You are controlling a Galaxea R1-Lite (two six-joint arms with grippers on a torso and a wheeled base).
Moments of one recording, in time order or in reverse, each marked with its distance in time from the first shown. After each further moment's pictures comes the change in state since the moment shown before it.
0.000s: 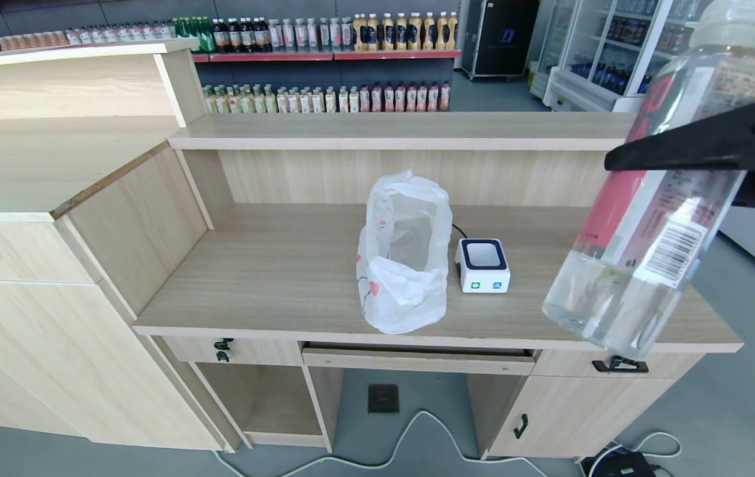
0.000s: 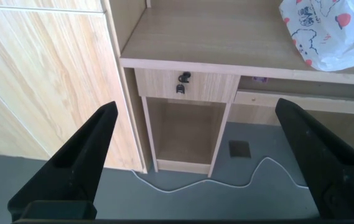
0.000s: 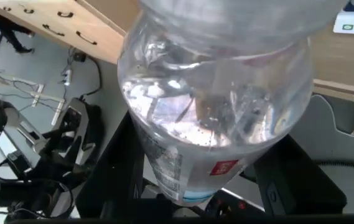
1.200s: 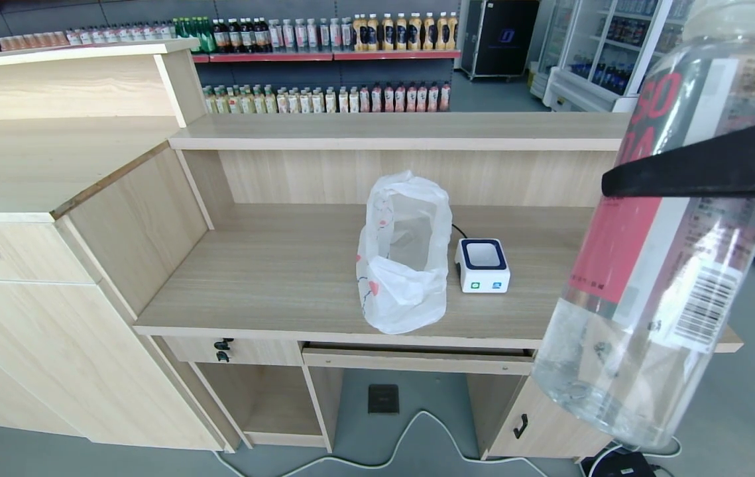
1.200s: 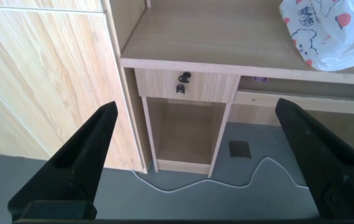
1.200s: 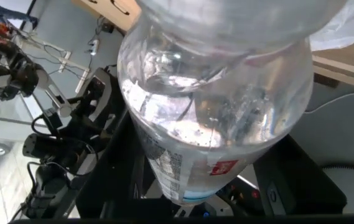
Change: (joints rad) left arm 0.001 0.000 0.000 0.000 0.000 0.000; right arm 0.172 -0.007 -0.017 0.017 0.001 0.021
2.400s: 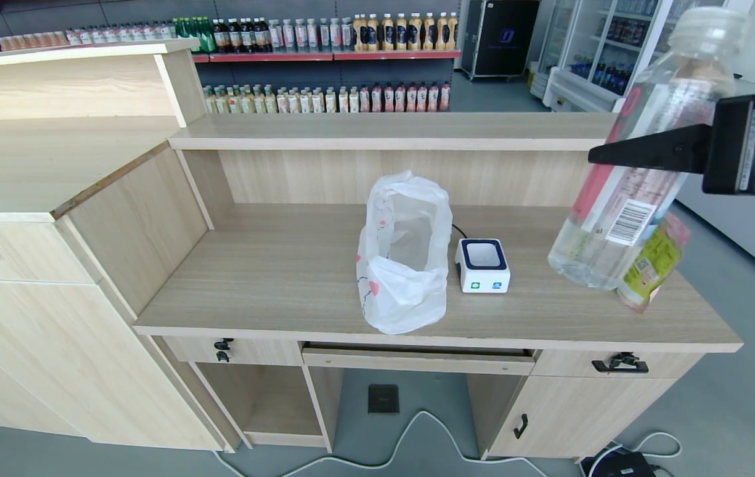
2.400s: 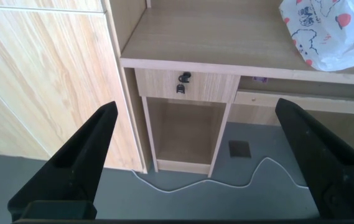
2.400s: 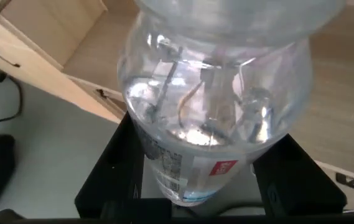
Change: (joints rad) left arm 0.000 0.000 0.000 0.000 0.000 0.000; right arm -0.403 0.030 0.205 -0.335 -0.035 -0.369
